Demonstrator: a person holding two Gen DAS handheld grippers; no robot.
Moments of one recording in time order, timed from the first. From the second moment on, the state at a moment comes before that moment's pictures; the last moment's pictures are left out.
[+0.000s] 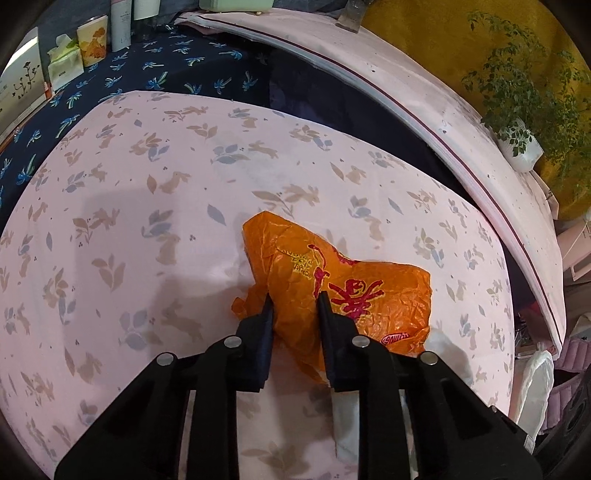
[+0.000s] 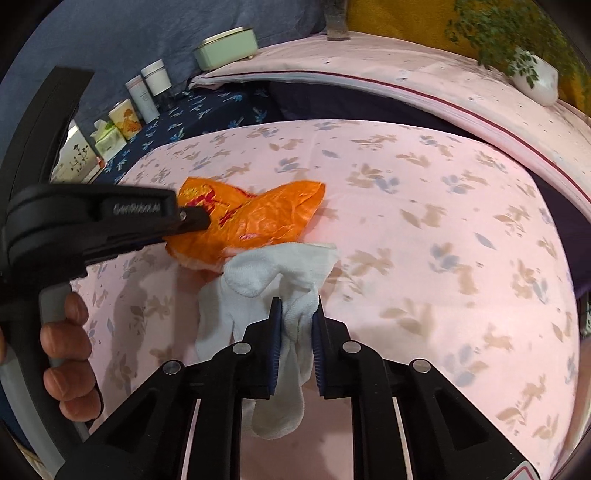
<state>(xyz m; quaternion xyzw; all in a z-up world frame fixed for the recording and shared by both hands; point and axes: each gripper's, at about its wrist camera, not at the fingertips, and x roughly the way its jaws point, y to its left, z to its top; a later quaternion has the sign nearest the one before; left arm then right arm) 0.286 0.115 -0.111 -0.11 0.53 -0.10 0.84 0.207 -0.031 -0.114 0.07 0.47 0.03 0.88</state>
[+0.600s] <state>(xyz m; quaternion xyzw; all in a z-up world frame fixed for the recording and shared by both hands) 0.207 0.051 -0.069 -0.09 0.51 -0.14 0.84 0.131 -0.122 -0.058 0.10 0.42 -0.03 0.90</state>
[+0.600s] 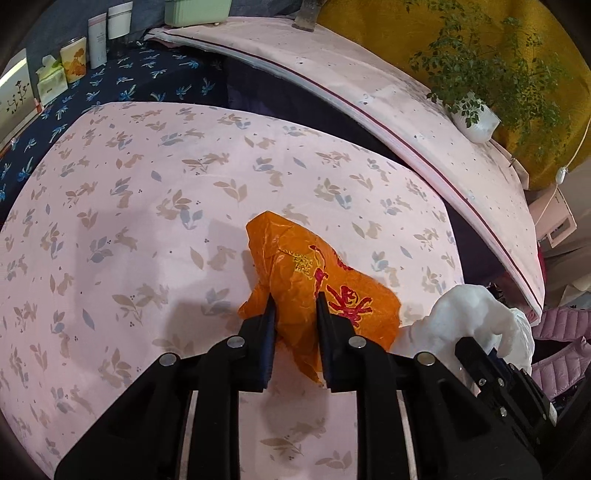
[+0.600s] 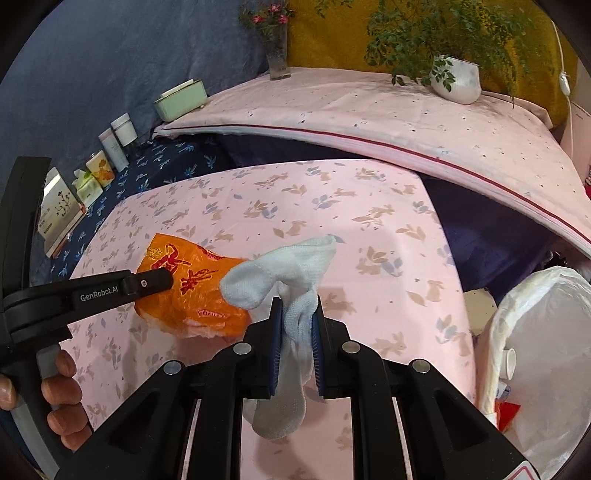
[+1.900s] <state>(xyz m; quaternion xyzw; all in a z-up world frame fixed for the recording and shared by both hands) 0.062 -0.208 -0.032 0.06 0.49 -0.35 0.79 -0.052 -0.348 -0.024 0.19 0.33 -0.25 0.89</state>
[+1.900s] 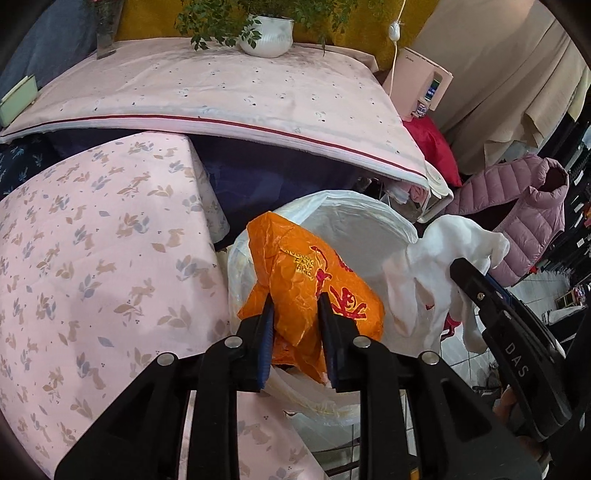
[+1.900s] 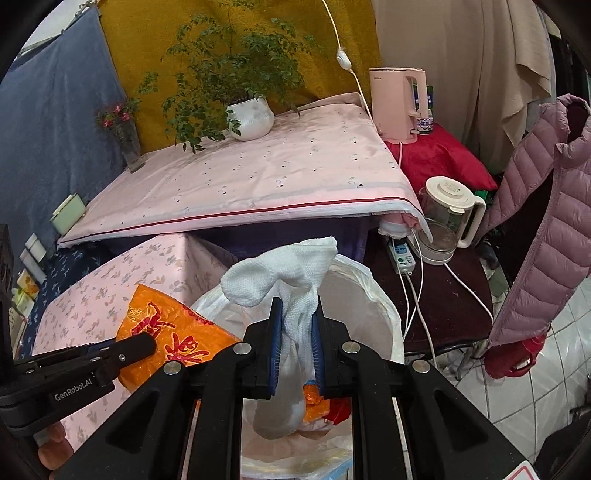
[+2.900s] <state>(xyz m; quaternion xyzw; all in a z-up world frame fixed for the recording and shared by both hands) 0.080 -0.177 -0.042 0.05 0.49 -0.29 0.82 -0.022 -0.329 -0.034 0.17 0.35 -0.22 0.89</state>
